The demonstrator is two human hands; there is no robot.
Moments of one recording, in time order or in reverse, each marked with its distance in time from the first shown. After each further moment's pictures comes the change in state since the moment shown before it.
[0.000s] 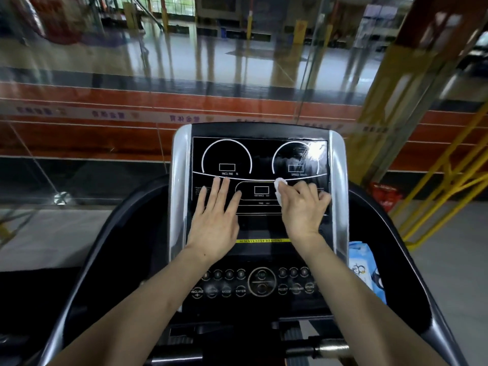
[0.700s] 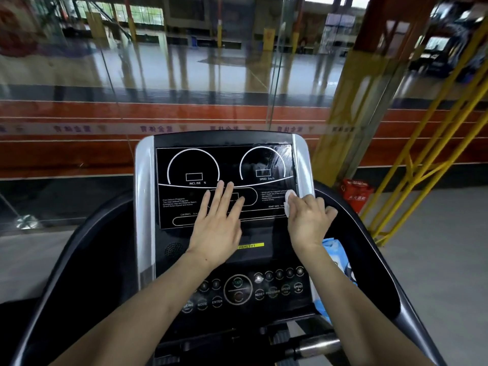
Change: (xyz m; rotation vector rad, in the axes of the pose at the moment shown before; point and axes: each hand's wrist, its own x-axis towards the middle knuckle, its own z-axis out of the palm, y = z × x) left_hand 0.032 0.055 0.003 -0.052 0.026 0.136; right_hand -0.015 0.076 -0.024 -0.226 -0.059 0.204
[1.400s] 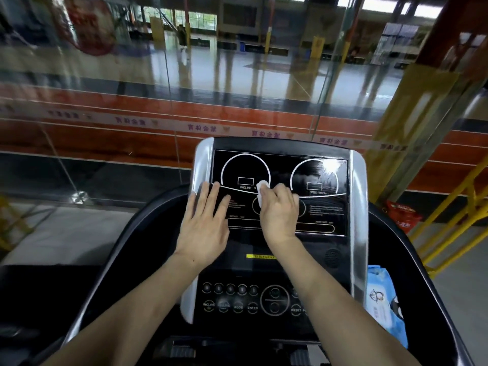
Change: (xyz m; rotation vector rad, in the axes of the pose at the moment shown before) left_hand -0.052 -0.097 -0.025 0.117 0.016 -0.244; right_hand 0.000 -0.171 0.011 0.434 -0.015 -0.256
